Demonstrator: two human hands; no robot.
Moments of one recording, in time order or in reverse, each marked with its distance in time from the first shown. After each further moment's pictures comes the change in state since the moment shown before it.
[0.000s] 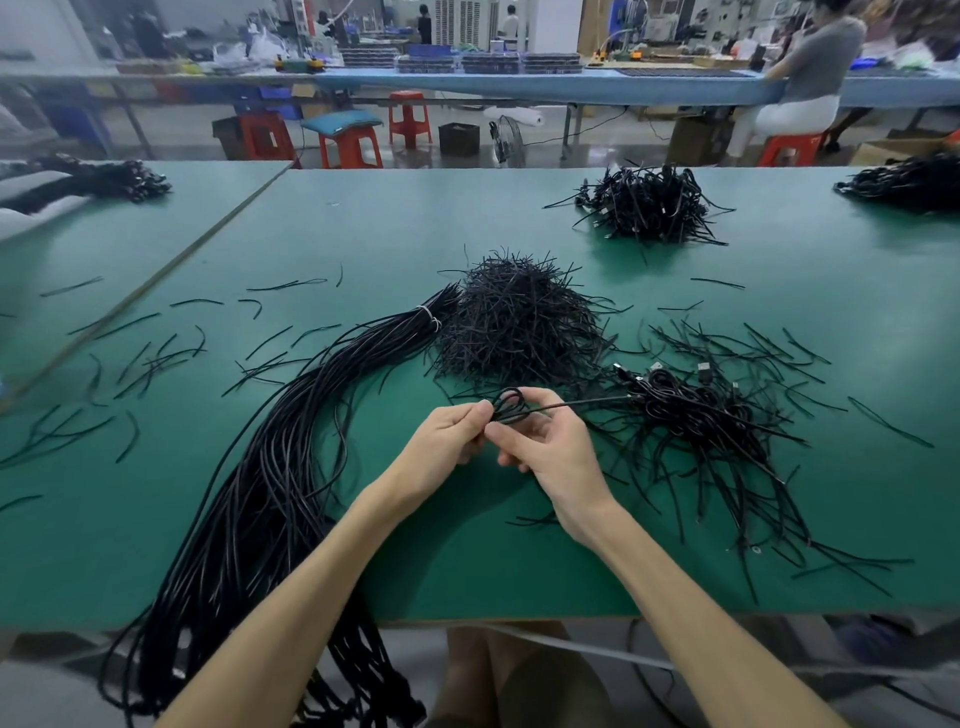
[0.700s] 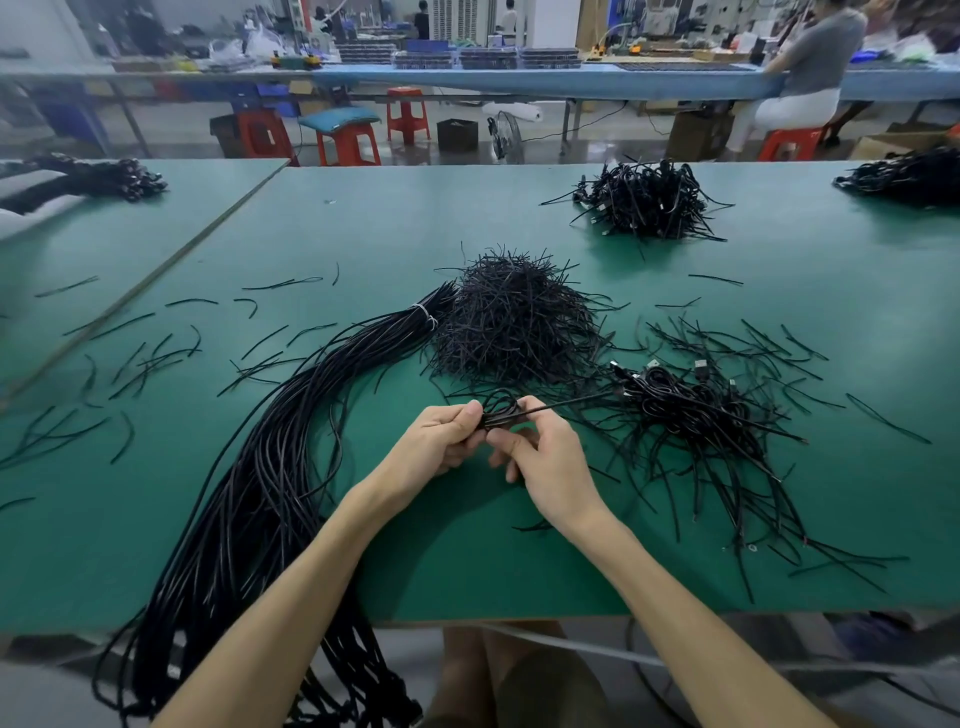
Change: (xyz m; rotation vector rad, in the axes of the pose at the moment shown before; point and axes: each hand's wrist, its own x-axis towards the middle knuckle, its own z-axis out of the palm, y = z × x) left_hand -0.006 0.006 -0.005 -0.039 -0.038 -0.080; right_hand -0.002 0.003 0.001 -0.262 0.001 -0.105
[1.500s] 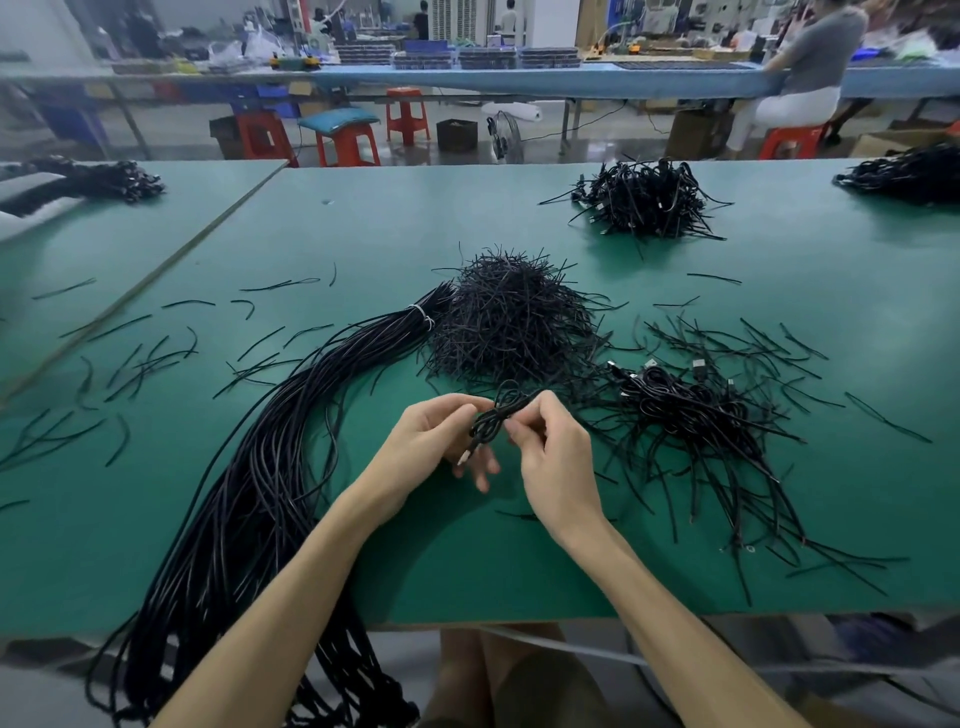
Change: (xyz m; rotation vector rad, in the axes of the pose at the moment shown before) left_hand -0.002 -0.002 0.000 -0.071 0.020 0.068; right_hand -0.006 -0.003 -0.002 -0.269 0.213 -0.140
